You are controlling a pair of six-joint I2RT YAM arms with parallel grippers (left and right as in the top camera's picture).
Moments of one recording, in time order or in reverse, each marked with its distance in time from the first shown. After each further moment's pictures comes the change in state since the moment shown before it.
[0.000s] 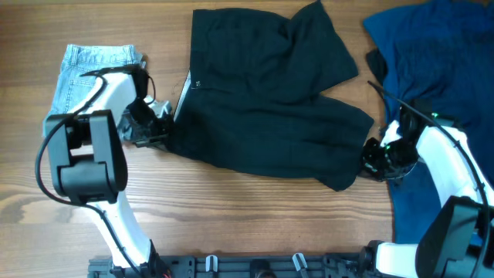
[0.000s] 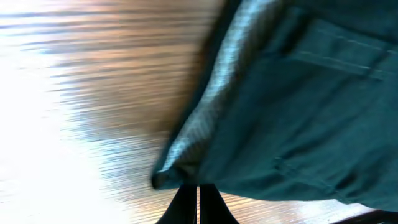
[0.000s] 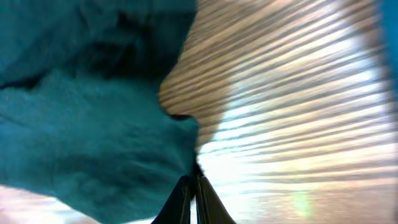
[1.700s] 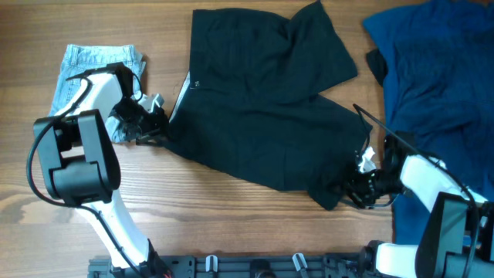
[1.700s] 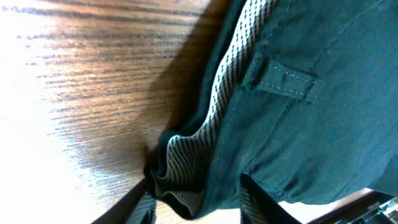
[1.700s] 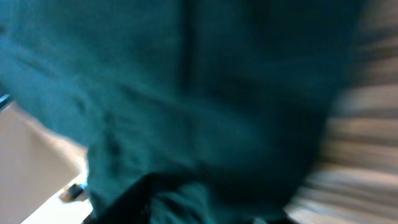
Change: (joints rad) left arm 0.060 0.000 0.013 0.036 0.141 0.021; right arm 0.001 -0.011 -0.371 0.345 -0.383 -0.055
